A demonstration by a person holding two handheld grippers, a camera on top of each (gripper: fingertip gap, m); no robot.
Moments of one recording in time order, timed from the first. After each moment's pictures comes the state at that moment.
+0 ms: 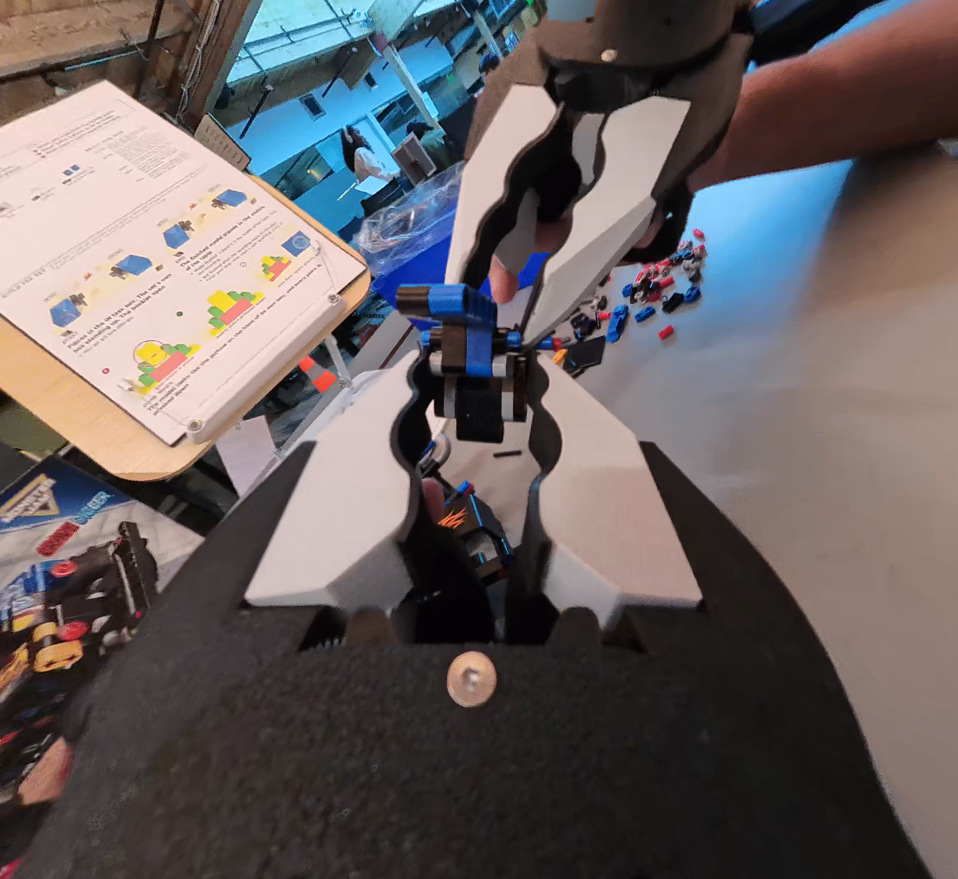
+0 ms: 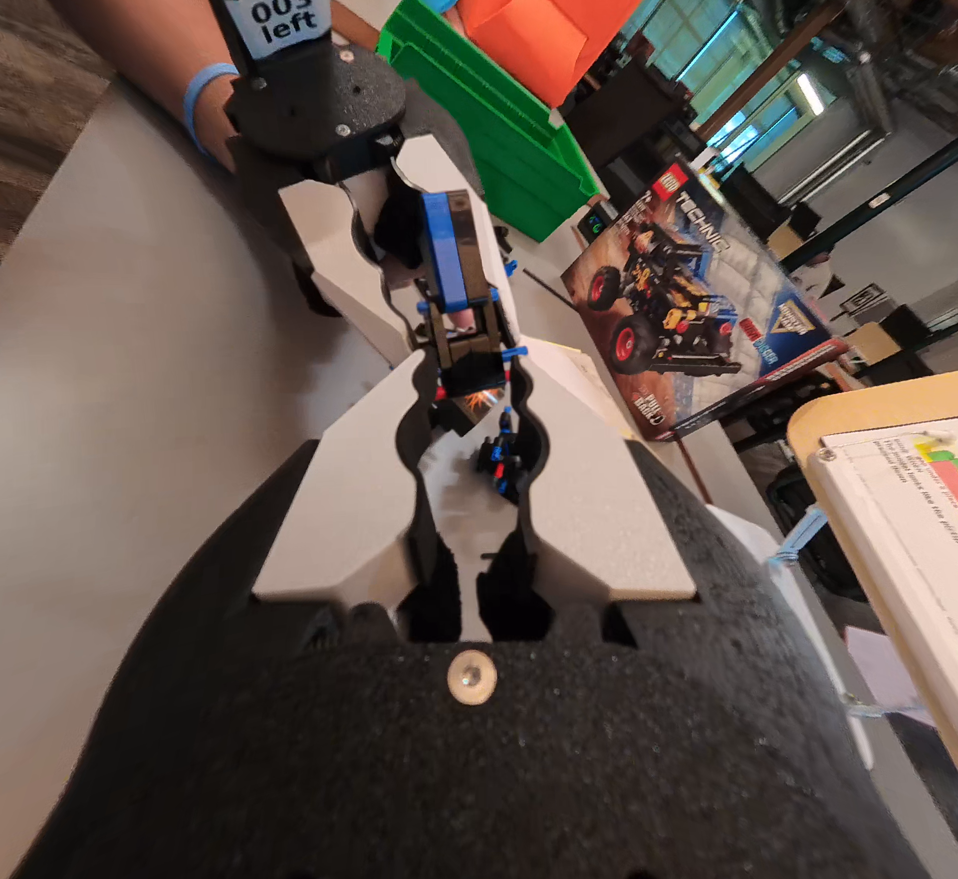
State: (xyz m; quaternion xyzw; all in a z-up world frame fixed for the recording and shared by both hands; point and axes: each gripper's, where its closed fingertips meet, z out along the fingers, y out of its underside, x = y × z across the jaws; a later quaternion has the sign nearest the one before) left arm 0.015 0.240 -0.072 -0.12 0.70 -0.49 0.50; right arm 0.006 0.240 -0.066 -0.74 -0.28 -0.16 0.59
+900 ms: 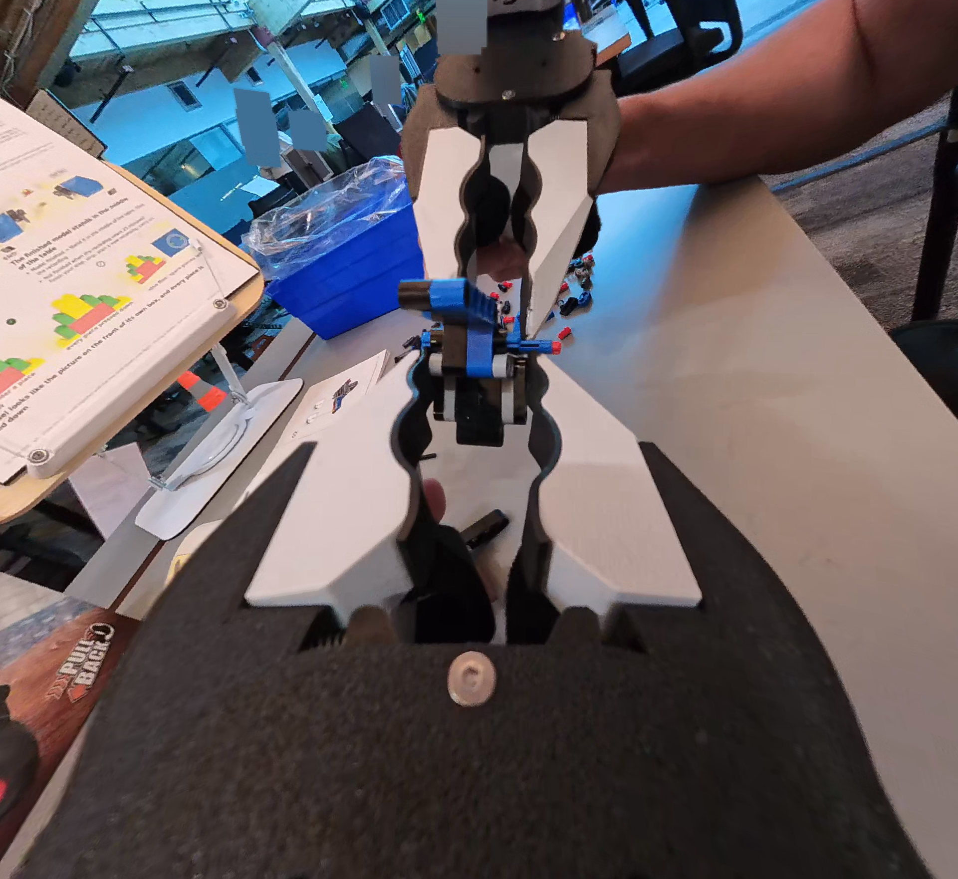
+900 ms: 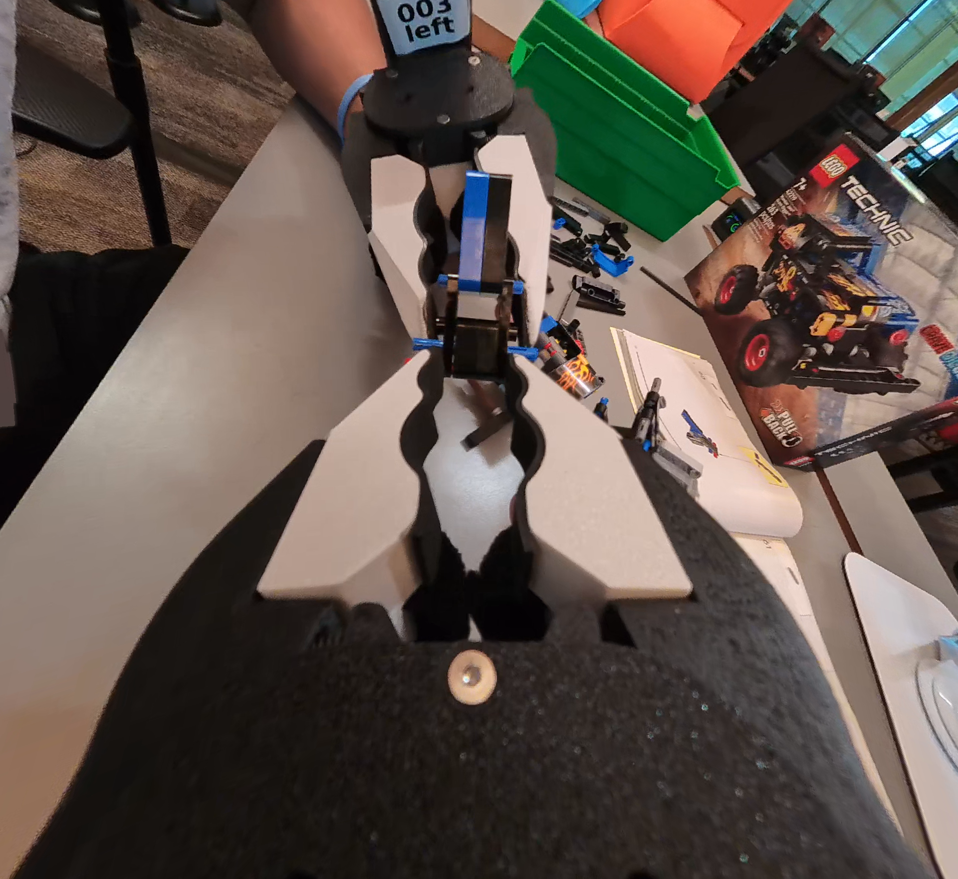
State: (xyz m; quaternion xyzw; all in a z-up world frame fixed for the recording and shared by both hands) left arm -0.006 0.219 -0.092 -0.09 0.74 -0.53 0.40; right arm -0.013 0.221 -0.090 -0.76 -0.33 -0.04 0.56
